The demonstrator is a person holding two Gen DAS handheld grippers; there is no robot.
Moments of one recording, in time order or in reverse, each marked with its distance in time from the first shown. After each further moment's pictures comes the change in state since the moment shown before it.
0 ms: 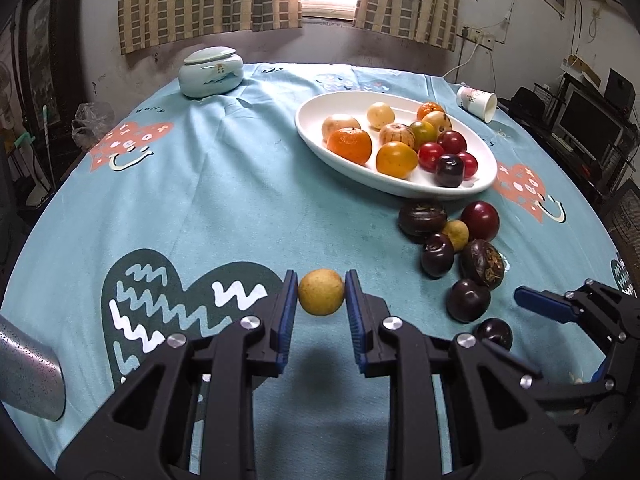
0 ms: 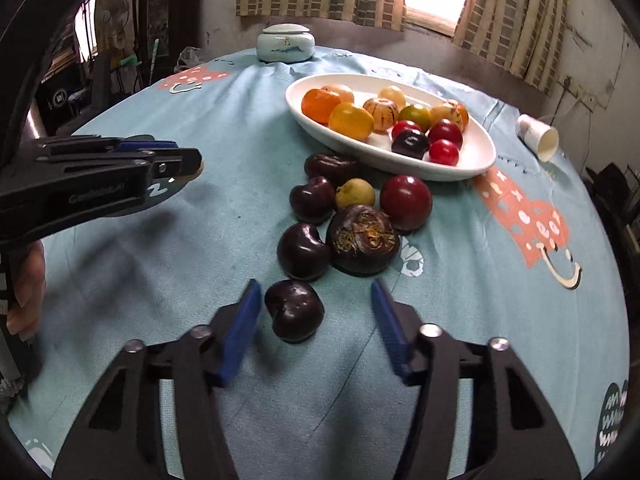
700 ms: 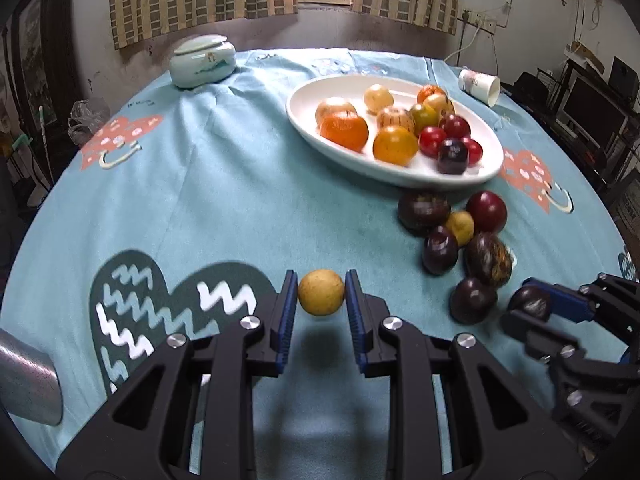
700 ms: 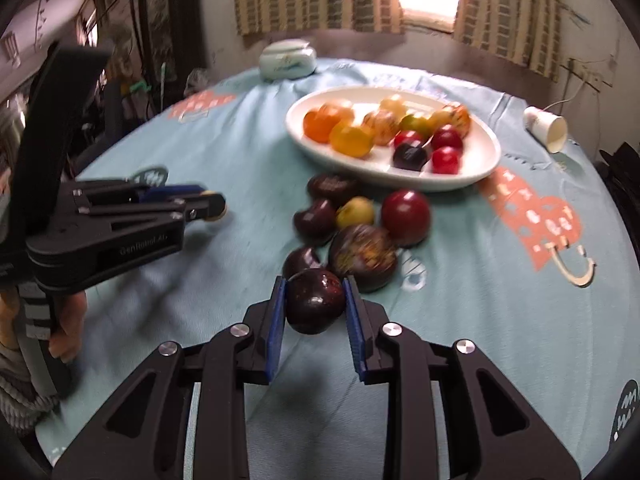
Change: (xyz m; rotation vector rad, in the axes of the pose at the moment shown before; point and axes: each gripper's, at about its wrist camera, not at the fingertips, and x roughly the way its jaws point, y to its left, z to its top) left arm 0.014 -0.010 0.012 0.016 0.050 0.011; right arm -0.019 -0.017 0.012 0.084 -0.065 0.082
